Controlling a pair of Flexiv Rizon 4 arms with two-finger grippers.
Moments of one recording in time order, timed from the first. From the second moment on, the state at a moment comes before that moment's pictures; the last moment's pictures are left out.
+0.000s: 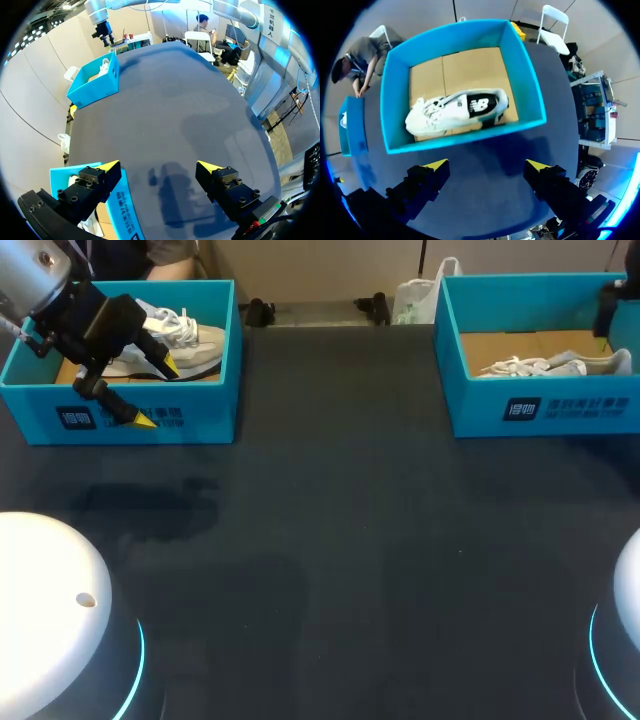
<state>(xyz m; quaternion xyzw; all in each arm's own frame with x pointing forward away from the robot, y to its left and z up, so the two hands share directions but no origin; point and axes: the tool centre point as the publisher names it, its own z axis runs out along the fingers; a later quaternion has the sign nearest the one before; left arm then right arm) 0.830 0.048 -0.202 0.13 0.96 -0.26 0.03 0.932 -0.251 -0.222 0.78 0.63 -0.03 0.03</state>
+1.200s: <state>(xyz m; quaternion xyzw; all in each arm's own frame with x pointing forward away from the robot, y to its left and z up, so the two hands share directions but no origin) 0.966 0.155 -0.162 0.38 0.91 -0.16 0.09 0.856 -0.209 -0.213 0.80 0.60 -0.01 0.02</state>
